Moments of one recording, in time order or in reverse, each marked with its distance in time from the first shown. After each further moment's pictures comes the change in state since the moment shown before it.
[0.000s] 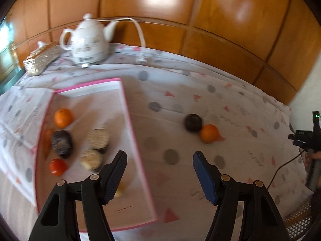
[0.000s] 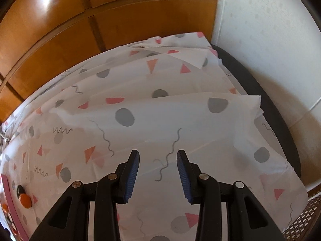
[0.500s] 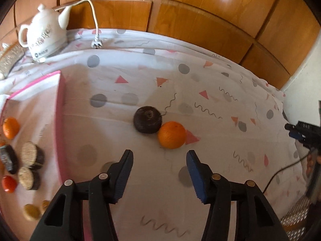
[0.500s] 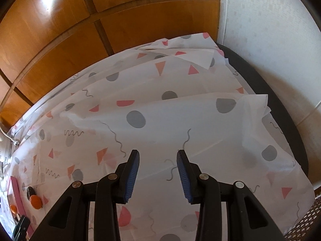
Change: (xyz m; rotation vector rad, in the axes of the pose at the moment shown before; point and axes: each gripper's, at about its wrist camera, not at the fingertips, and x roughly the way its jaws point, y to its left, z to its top) left arm 0.079 -0.070 0.019 0.041 0.133 -0.093; right arm -0.004 0.005 0.002 0.011 -0.009 0.081
